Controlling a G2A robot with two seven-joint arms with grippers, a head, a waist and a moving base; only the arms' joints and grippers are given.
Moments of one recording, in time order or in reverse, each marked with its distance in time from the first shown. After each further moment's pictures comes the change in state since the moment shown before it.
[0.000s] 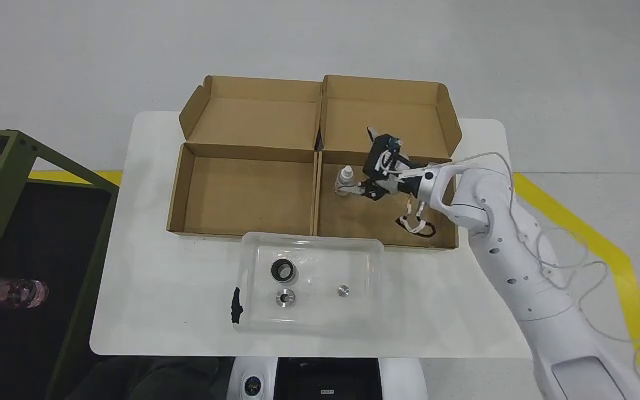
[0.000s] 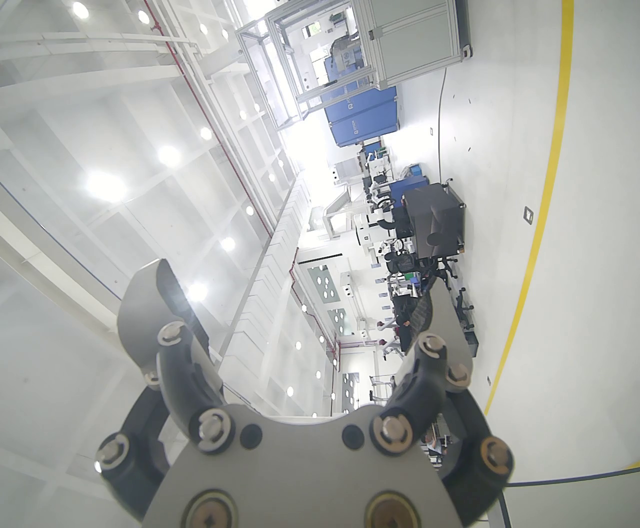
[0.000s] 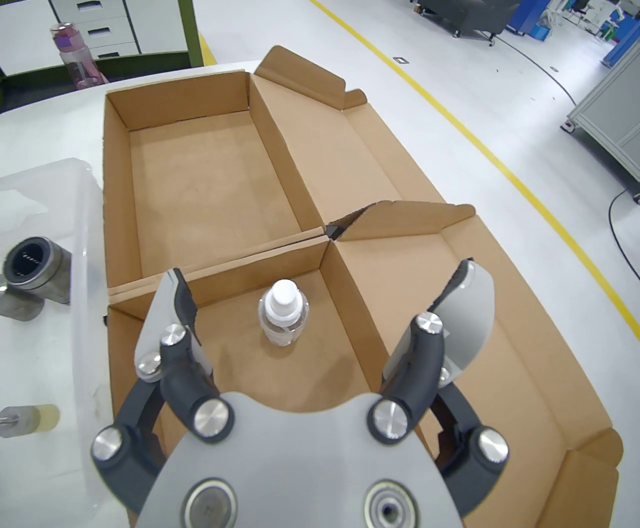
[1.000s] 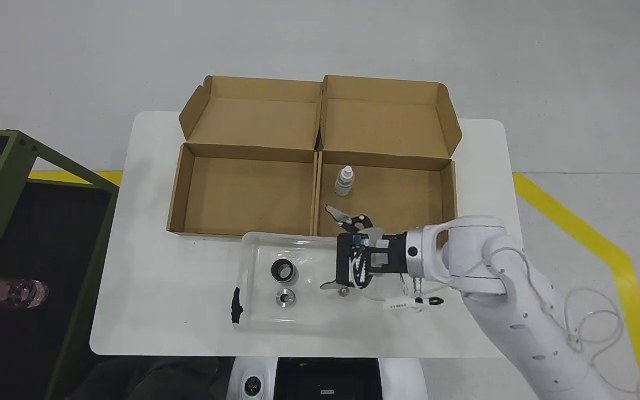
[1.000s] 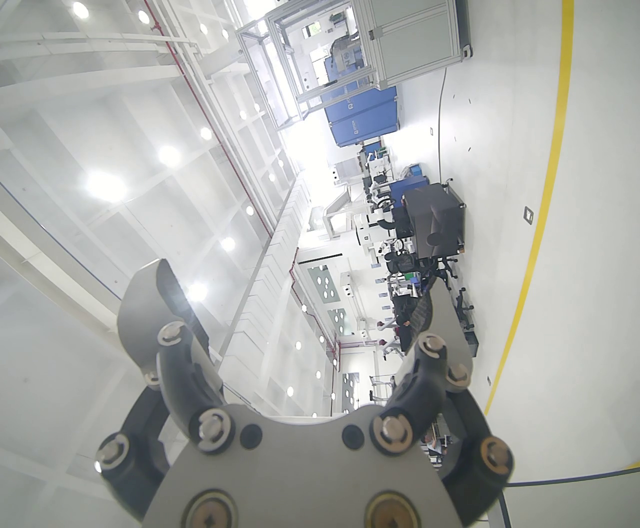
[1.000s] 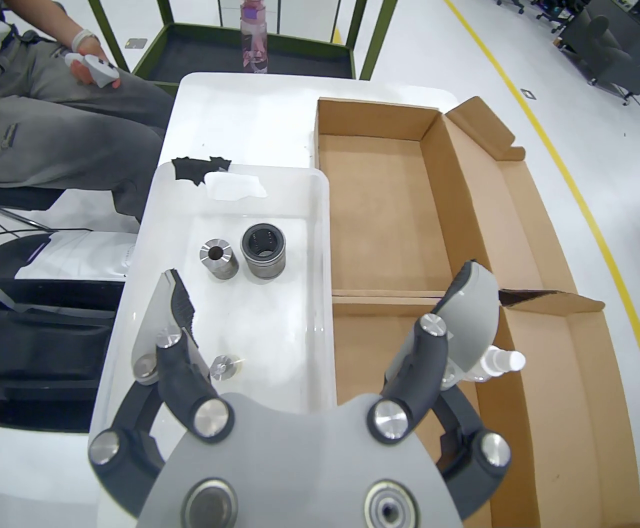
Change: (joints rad) left arm 0.000 0.000 0.000 0.000 0.000 0.000 0.000; right arm -0.238 0.058 -0.024 -0.483 0.195 -0.134 0.401
